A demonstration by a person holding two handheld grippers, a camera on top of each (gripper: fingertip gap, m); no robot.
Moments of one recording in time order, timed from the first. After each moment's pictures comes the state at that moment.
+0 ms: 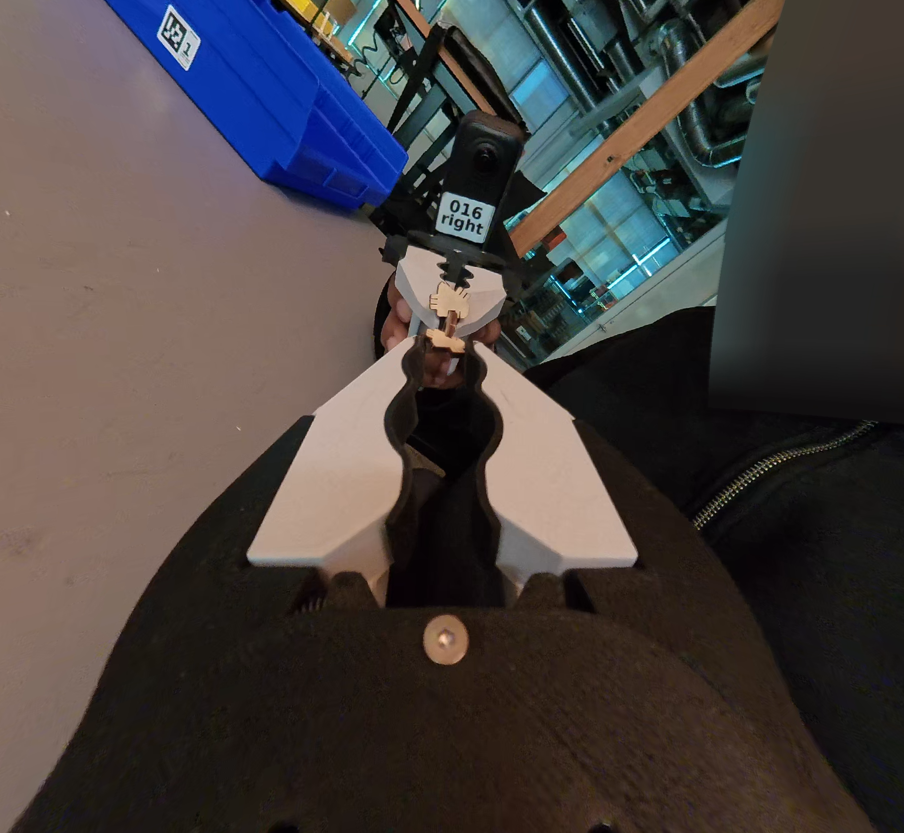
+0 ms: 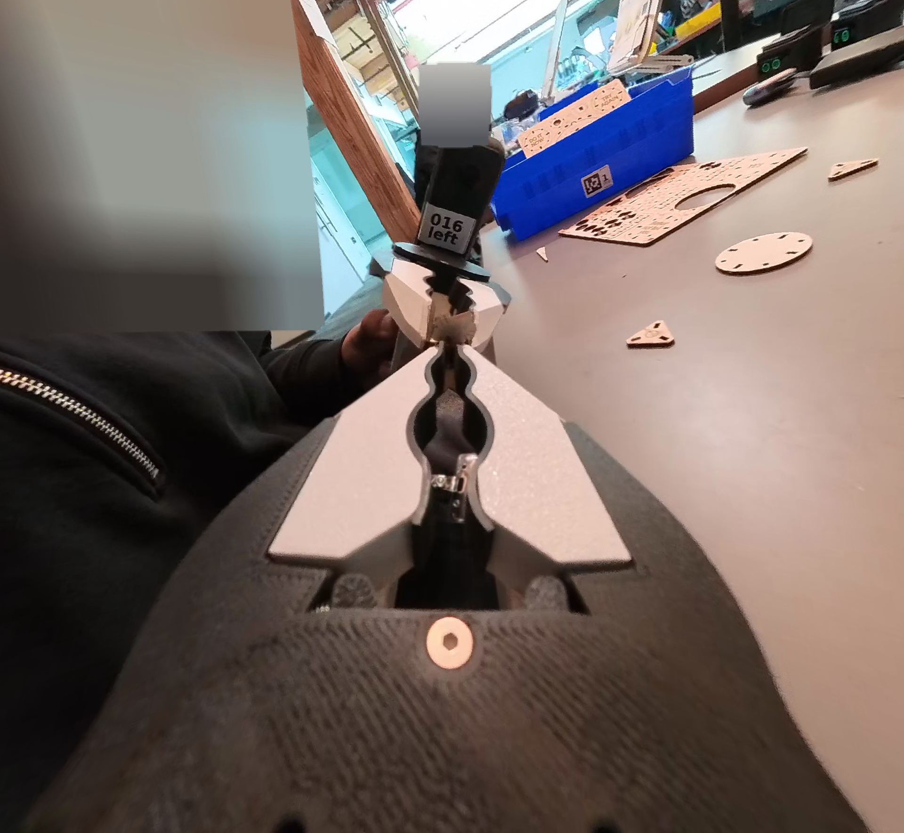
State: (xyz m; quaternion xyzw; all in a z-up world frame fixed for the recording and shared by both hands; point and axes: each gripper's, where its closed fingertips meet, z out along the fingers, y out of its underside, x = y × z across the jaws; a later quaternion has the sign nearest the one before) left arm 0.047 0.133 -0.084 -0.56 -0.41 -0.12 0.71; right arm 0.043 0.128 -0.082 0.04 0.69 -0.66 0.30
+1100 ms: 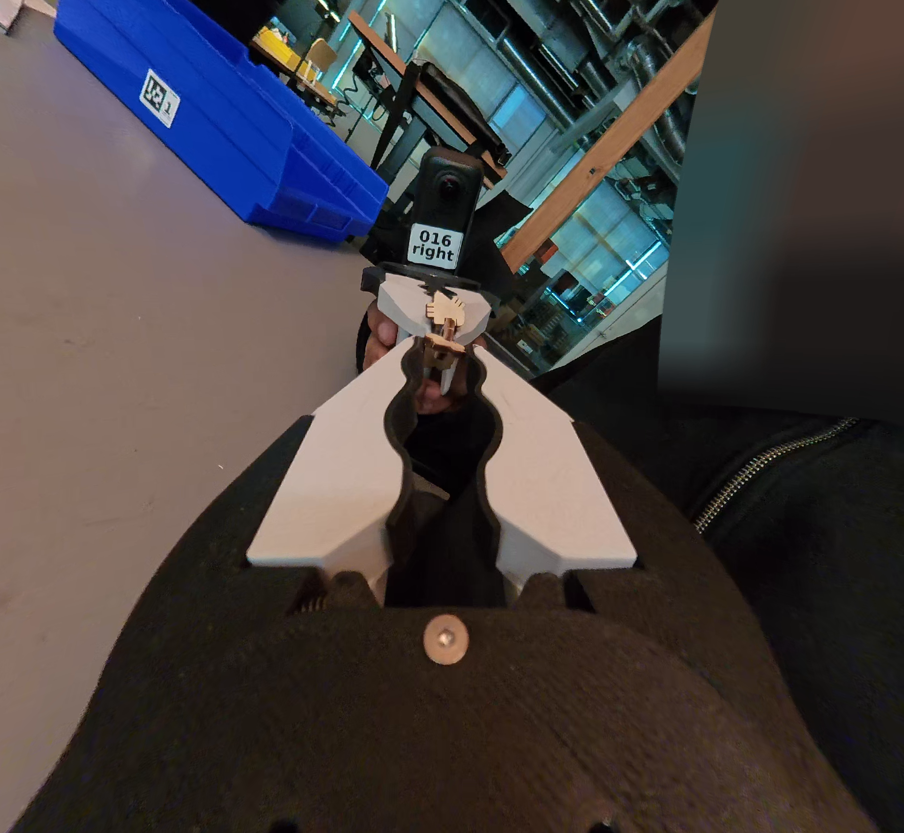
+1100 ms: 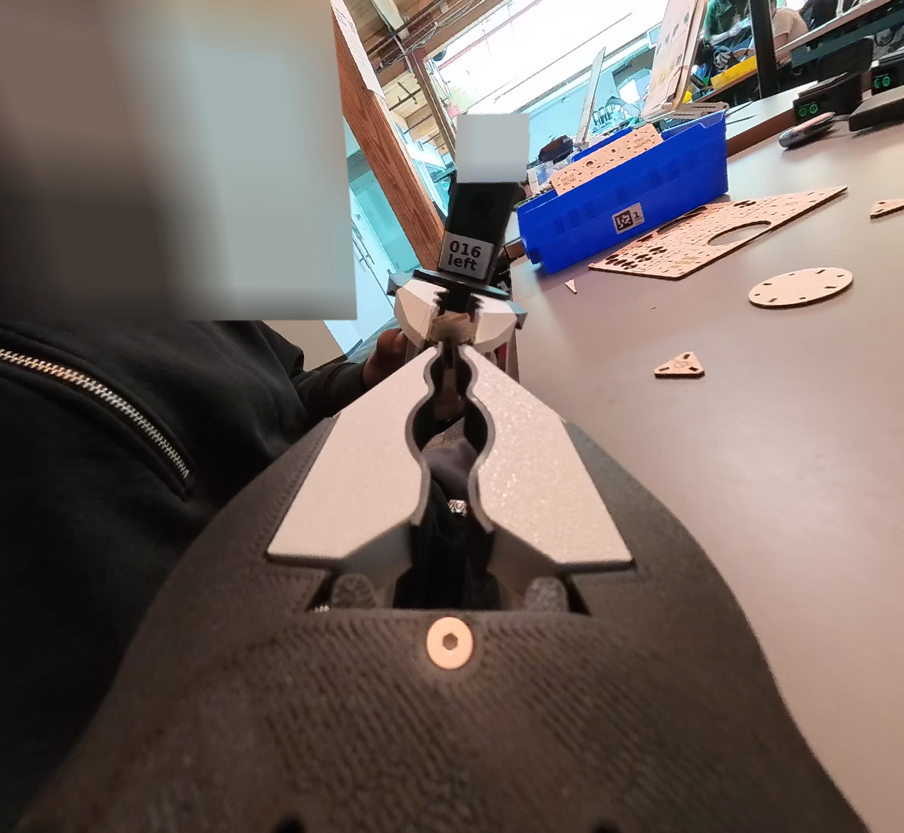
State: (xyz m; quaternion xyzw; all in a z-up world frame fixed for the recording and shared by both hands) left arm 0.049 0.137 -0.070 -0.56 -0.38 -0.09 0.74; right arm 0.045 0.131 -0.071 0.03 0.65 -0.69 0.32
